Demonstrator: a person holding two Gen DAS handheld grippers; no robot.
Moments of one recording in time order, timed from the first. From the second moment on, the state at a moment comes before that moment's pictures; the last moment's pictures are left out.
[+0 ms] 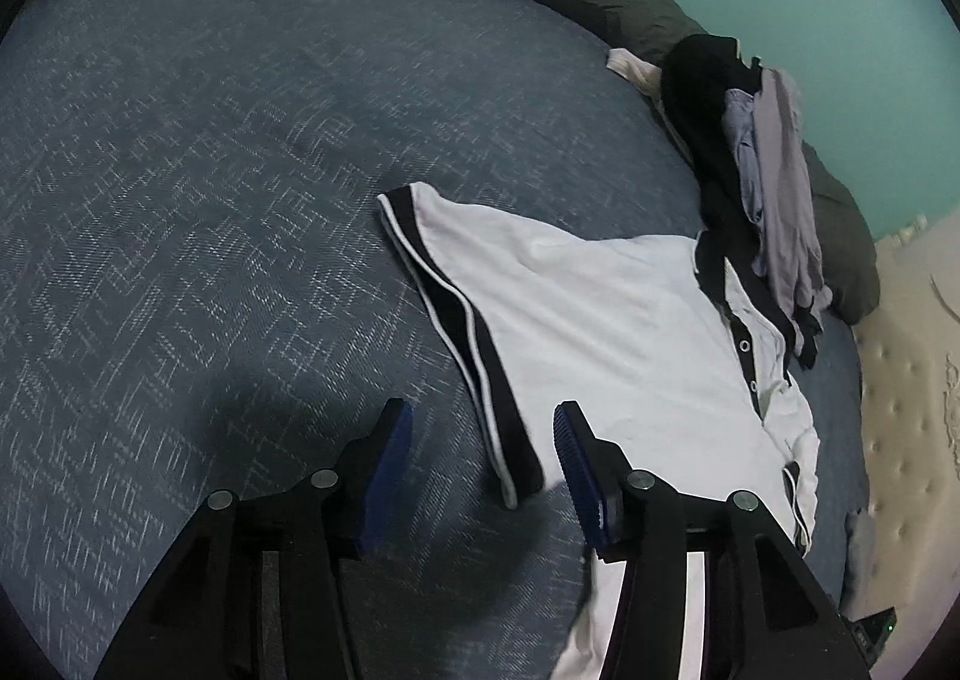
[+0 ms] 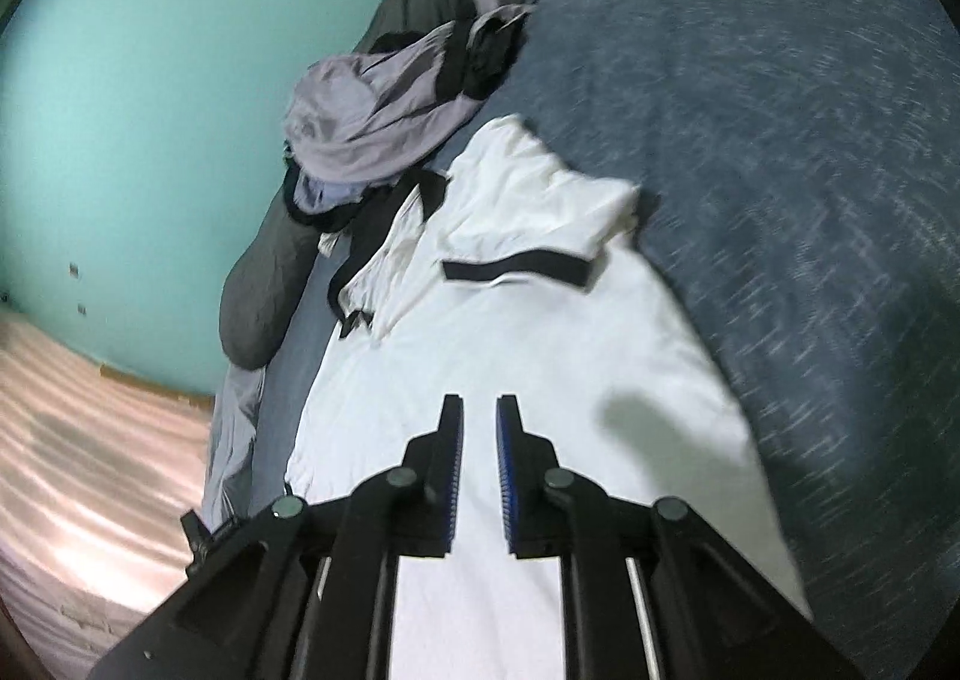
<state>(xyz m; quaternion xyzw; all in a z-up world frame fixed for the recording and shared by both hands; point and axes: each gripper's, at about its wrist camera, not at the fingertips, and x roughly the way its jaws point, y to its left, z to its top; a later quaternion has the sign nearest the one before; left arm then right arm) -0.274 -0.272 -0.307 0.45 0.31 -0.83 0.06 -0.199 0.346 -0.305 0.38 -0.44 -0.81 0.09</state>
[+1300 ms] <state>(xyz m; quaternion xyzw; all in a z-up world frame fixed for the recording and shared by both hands) -0.303 -0.274 -0.316 0.43 0.29 -0.85 0.05 -0.205 0.333 -0.342 0.39 -0.43 -0.80 0.13</state>
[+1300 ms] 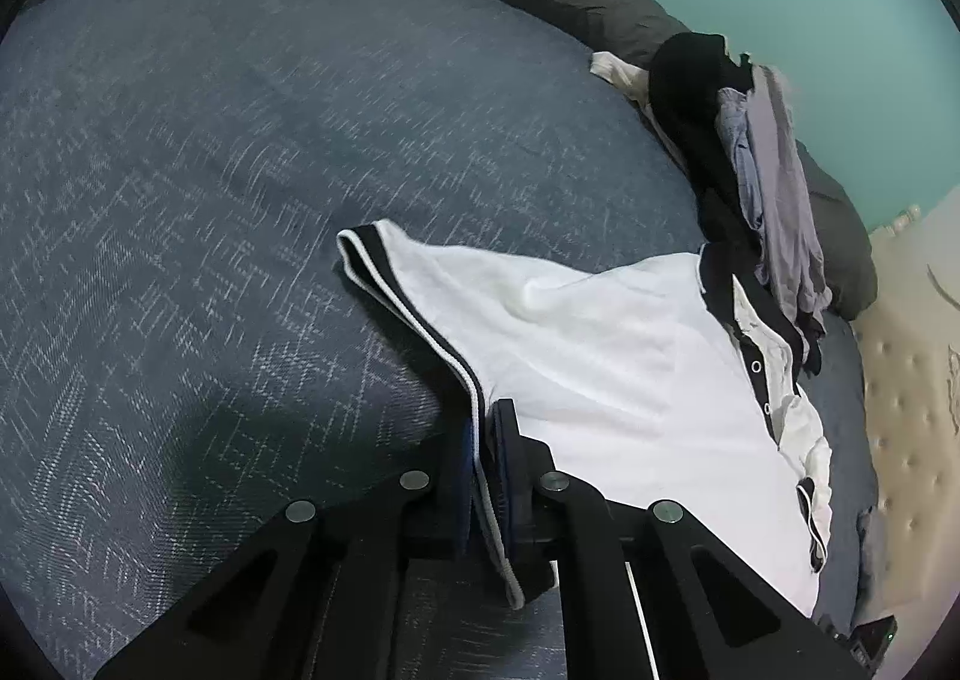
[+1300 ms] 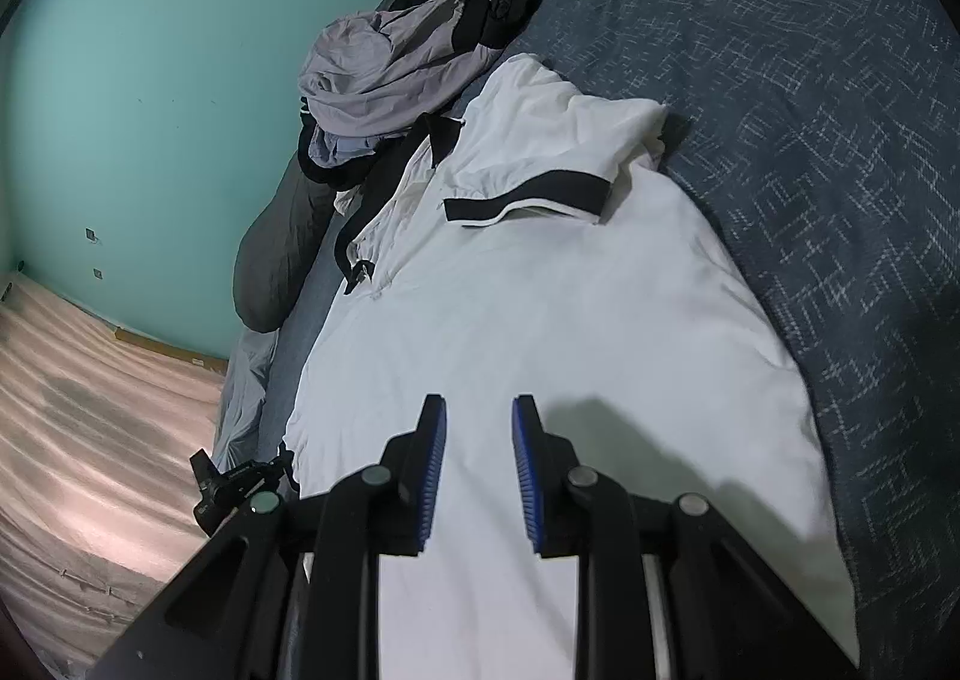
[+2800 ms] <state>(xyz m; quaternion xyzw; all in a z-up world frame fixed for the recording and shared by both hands) -0.309 -0.140 -0.267 0.48 0.09 -0.87 -0.02 -0.208 0.336 -0.332 0.37 -0.45 -0.80 0.16</state>
